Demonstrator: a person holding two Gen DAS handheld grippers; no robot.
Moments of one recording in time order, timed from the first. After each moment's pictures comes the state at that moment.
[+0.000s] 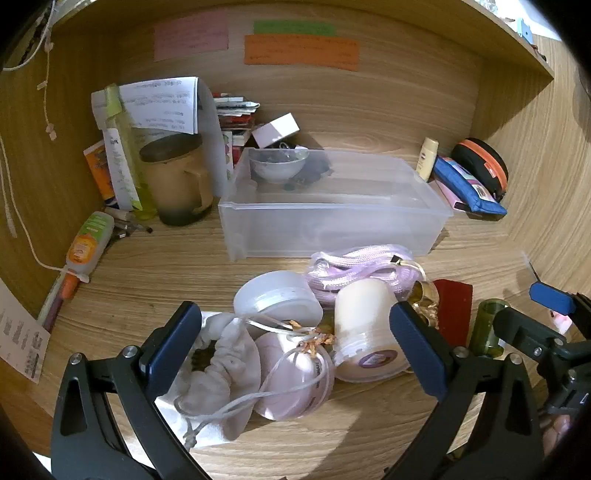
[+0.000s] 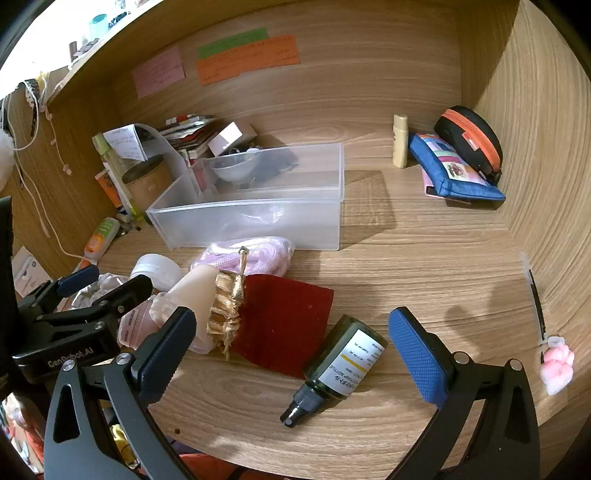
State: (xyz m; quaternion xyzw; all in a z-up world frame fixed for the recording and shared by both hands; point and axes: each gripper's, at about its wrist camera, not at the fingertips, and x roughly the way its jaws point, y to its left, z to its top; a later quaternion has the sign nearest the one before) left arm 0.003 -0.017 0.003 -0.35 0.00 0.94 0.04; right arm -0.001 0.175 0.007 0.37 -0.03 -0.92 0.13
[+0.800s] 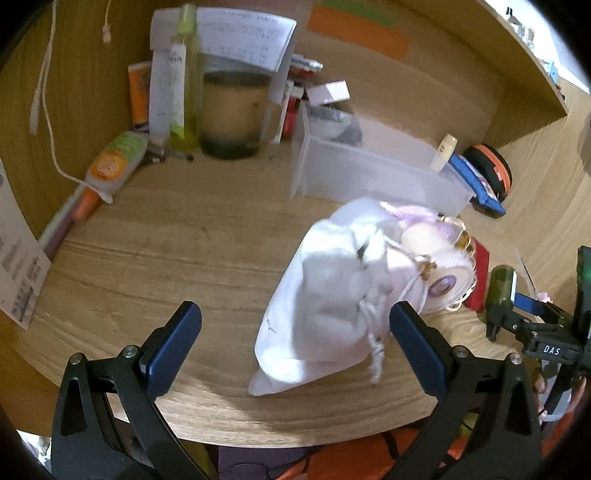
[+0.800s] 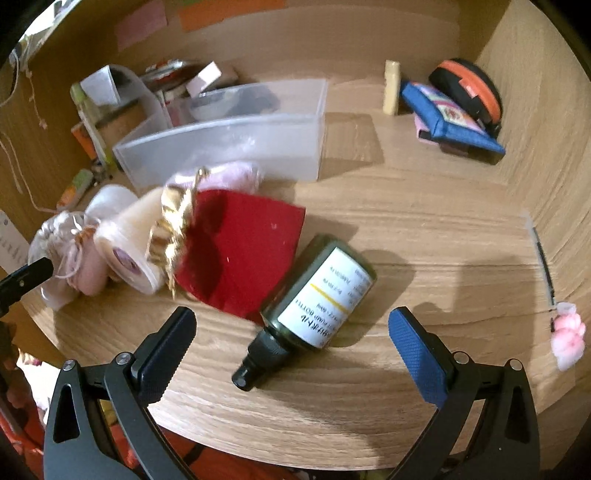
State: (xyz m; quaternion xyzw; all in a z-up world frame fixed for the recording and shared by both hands) left arm 0.027 -0.104 -0.035 -0.40 -0.08 0.91 0.07; right arm -0.003 0.185 -0.049 0.44 0.00 -0.89 0.12
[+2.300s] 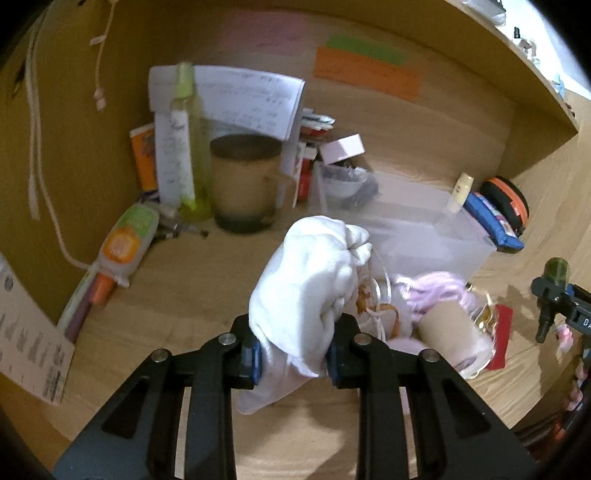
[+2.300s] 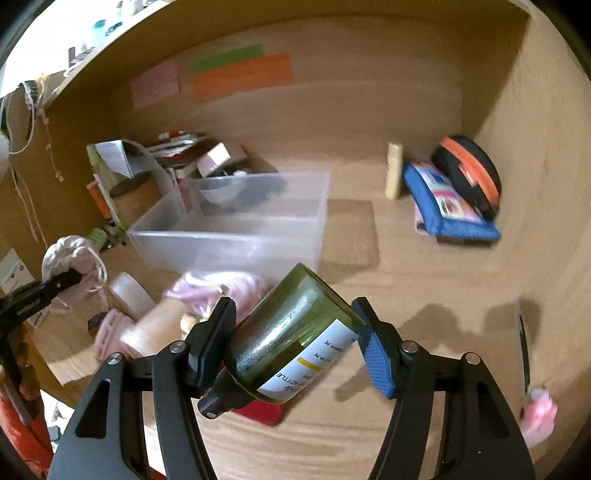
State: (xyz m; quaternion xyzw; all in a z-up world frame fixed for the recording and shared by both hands) left arm -0.010 -0.112 -0.001 -0.33 -0.05 0.94 0.04; right arm -0.030 0.192 0.015 0.33 0.00 -0.93 0.14
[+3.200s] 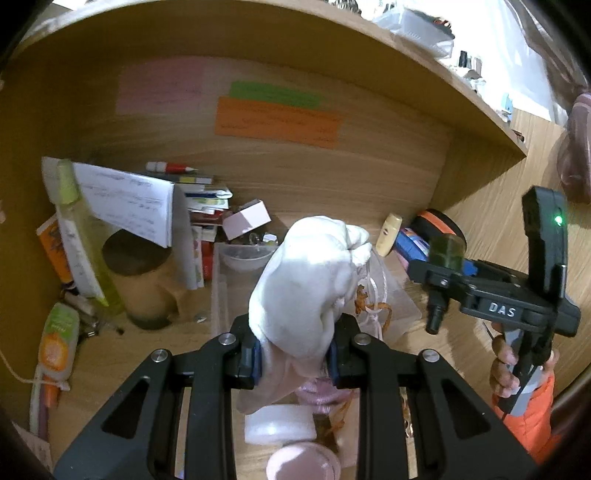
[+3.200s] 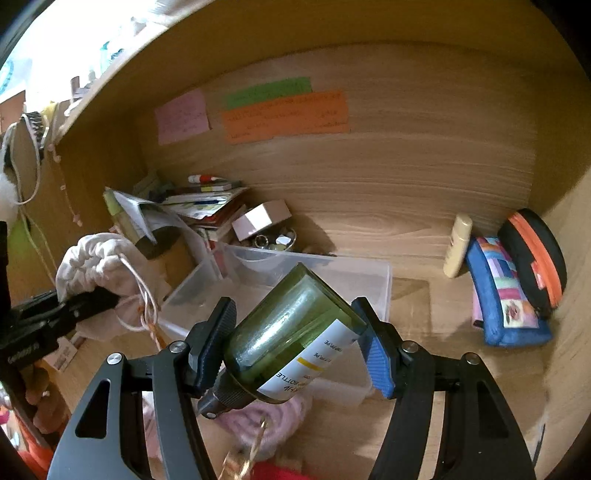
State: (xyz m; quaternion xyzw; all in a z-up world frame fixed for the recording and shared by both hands) left arm -0.068 -0.060 0.062 -0.28 -0.05 0.94 0.17; right arm -0.116 0.148 0.067 0.30 -0.01 -0.93 0.21
